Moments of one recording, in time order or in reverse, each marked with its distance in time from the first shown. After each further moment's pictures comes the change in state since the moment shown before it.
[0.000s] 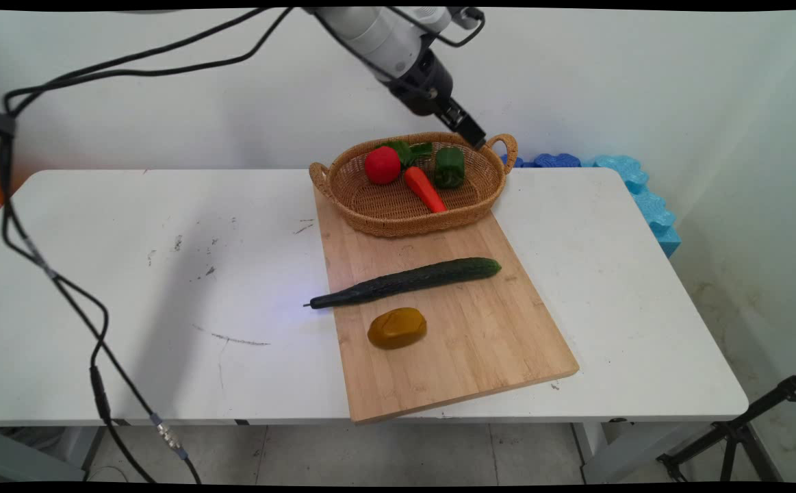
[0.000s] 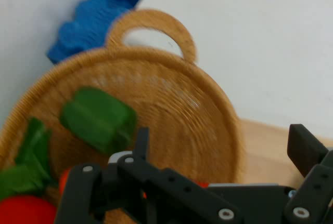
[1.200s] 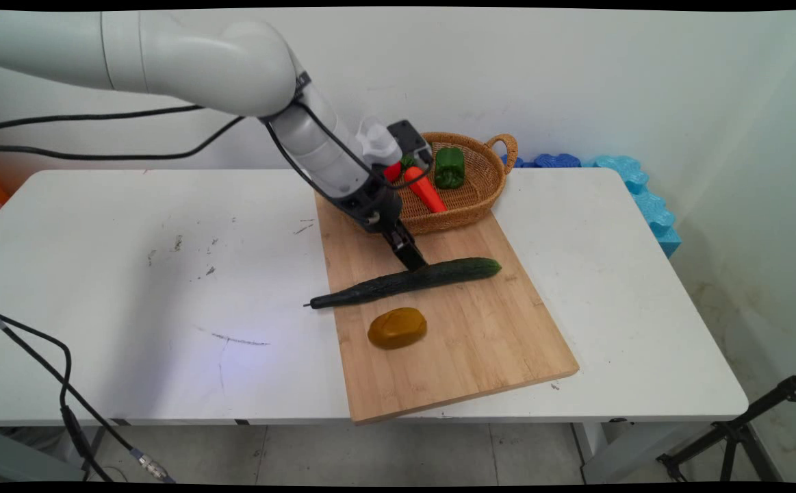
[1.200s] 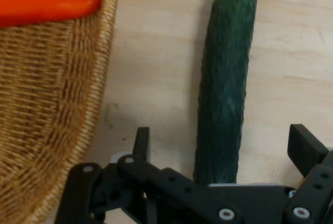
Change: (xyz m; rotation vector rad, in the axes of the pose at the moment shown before) arm -0.133 0.054 0.015 -0.124 -0.228 0.075
